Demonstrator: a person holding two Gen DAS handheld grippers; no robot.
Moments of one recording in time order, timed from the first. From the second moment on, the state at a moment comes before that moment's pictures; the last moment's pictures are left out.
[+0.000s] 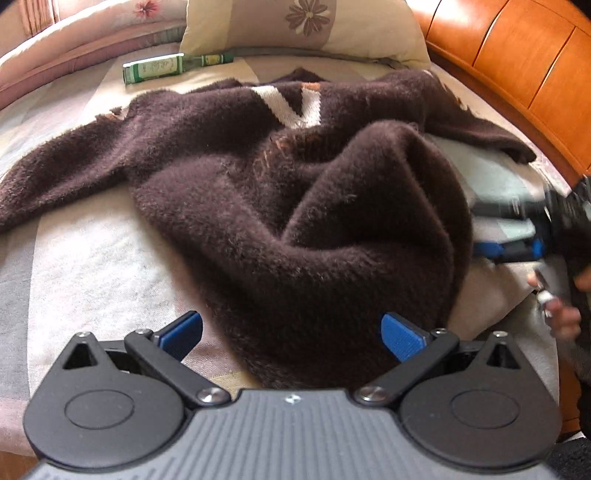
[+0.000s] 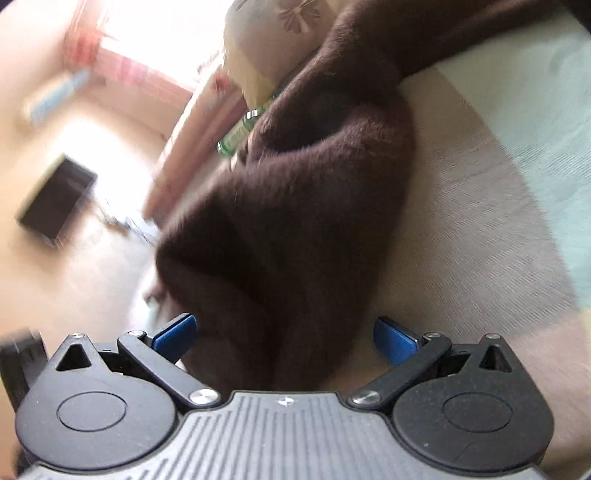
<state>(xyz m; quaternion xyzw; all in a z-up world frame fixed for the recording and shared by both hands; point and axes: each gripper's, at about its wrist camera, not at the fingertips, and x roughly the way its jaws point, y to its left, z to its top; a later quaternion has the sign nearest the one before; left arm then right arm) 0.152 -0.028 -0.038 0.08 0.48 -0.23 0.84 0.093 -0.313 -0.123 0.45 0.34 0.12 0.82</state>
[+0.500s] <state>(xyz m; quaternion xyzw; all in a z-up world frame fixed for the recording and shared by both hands) 0.151 -0.020 -0.049 0.06 0.50 -0.22 0.84 0.097 -0.305 -0.137 0.46 0.30 0.09 0.83</state>
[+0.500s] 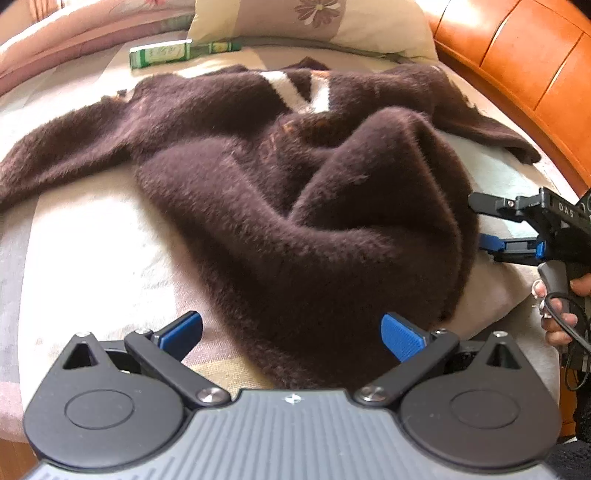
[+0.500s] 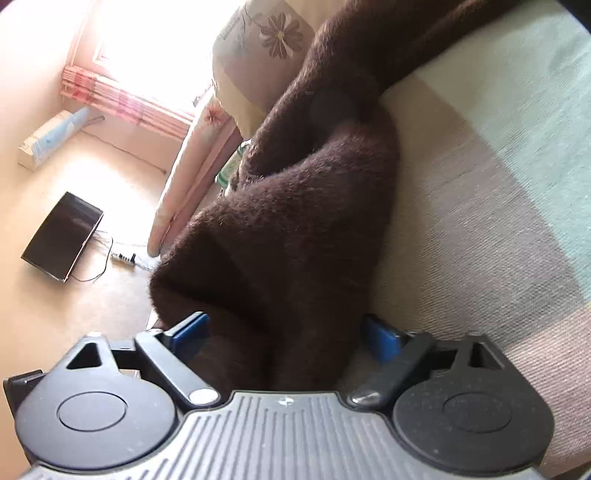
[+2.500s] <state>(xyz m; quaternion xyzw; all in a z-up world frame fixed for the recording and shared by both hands) 0.142 0.000 -0.041 0.05 0.48 -0.22 0.85 -0.004 -0.330 -0.074 0.29 0.35 -0.09 0.89</state>
